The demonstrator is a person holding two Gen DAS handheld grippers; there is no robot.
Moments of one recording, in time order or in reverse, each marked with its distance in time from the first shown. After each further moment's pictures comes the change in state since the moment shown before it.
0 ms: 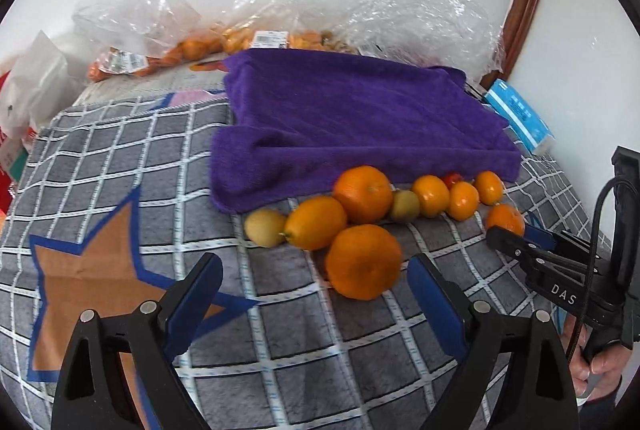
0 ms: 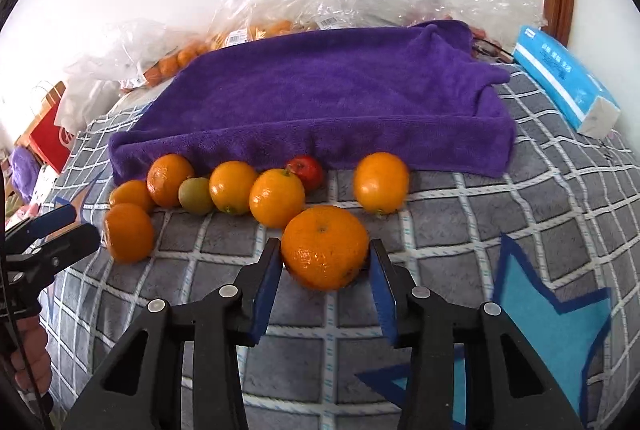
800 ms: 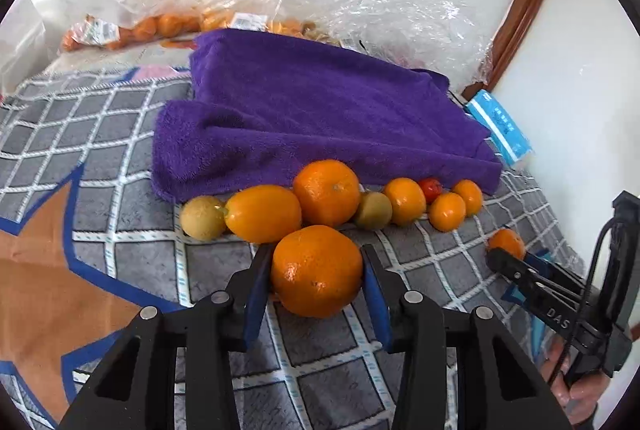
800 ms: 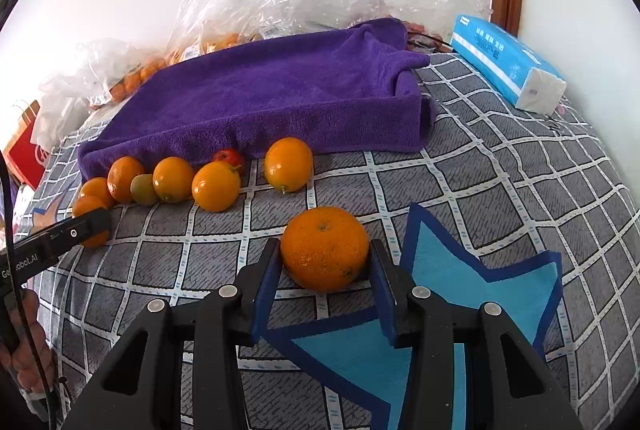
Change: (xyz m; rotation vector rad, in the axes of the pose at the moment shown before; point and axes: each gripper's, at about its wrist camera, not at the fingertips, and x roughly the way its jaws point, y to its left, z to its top) left arm 0.023 -0.004 -0.003 -0.088 0.009 -0.136; right arm -0.014 -0.032 -0.017 0.068 -0.030 -0.082
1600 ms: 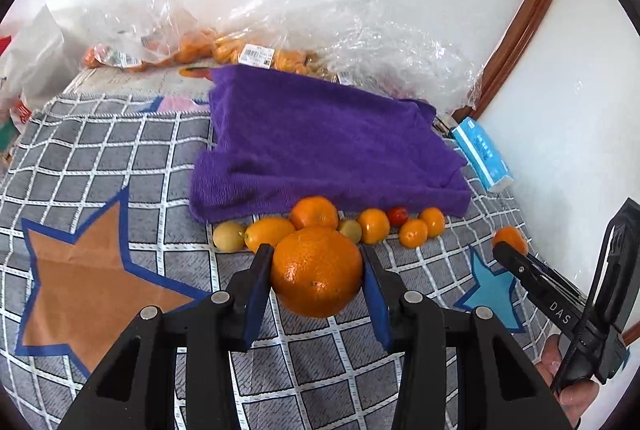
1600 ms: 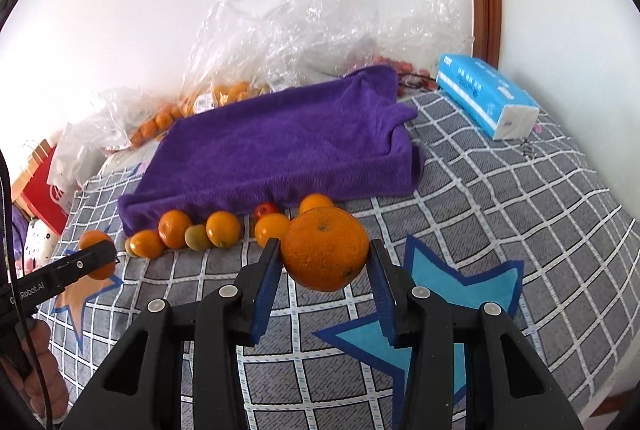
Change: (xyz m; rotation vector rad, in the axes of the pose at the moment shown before) left arm -0.065 -0.006 0.021 -0.039 -0.028 0.008; right arm -0.063 0.015 0.025 0.075 -0.087 0.008
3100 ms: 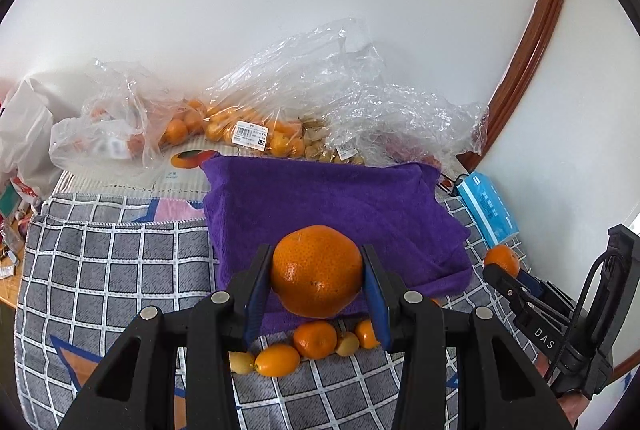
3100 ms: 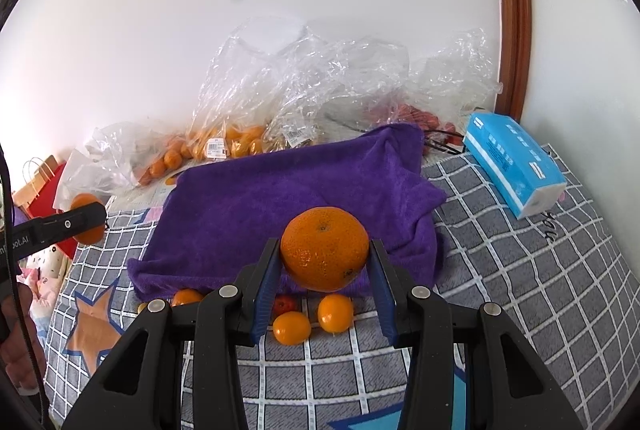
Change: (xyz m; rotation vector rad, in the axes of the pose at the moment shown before) left arm 0.001 -0.015 0.096 0.049 -0.073 0.036; right arm 0.022 0.013 0.078 -0.047 -0.056 0.052
